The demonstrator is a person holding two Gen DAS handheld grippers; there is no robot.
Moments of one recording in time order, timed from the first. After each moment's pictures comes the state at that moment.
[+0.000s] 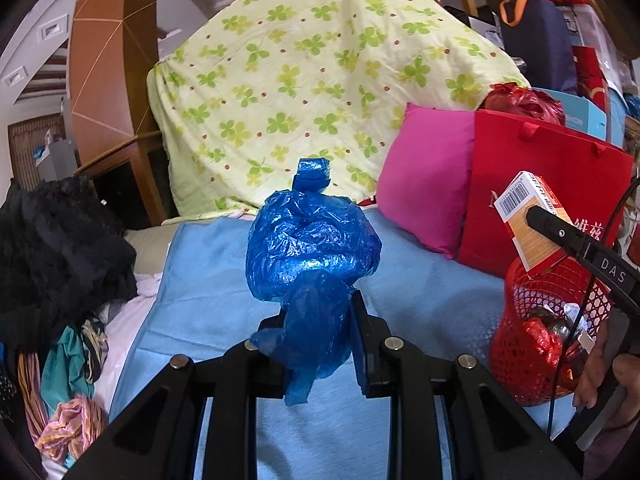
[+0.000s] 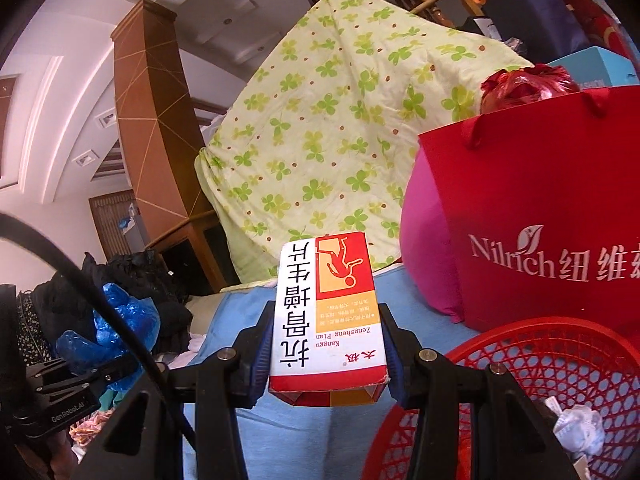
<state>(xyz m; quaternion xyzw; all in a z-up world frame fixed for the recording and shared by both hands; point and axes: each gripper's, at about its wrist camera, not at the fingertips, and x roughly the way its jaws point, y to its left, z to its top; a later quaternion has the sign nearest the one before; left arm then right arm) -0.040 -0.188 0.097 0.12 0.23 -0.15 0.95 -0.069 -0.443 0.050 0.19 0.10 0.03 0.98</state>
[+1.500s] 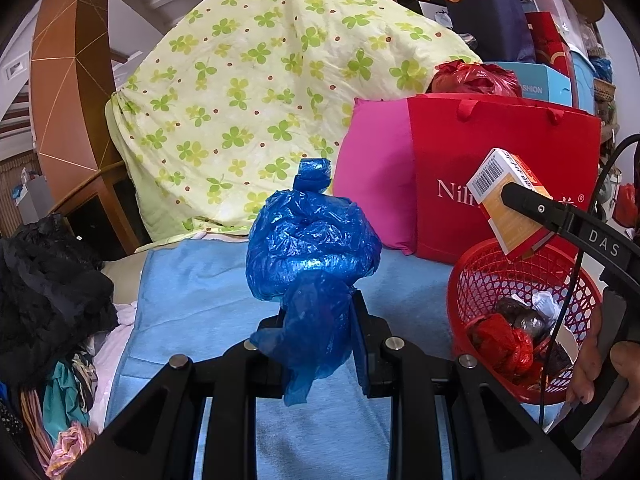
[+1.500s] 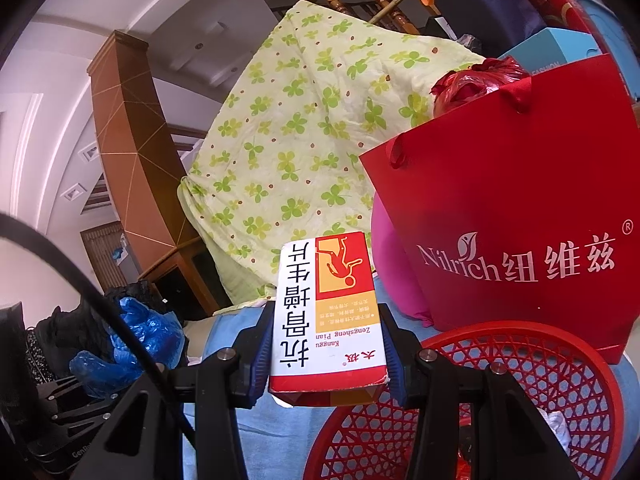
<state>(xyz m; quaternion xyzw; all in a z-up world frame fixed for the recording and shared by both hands) -0.059 -0.254 0.096 0.17 0.22 -0.20 0.94 -0.099 -0.500 0.048 0.24 0.08 0.01 0.97</state>
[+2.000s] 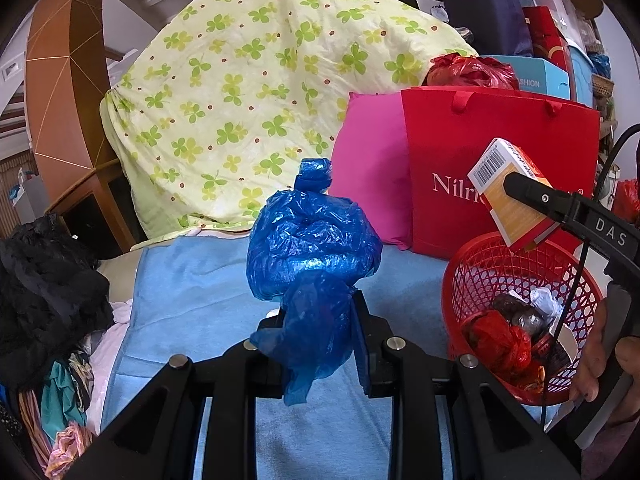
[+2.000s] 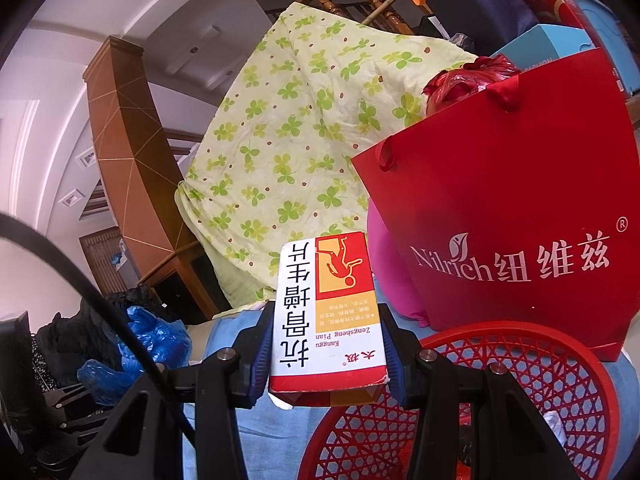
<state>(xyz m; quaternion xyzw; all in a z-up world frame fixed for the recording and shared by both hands) -0.057 -0.257 0.089 0.18 0.23 -0.20 0.94 -0.100 -0.505 0.048 0.24 0.08 0.01 0.97</state>
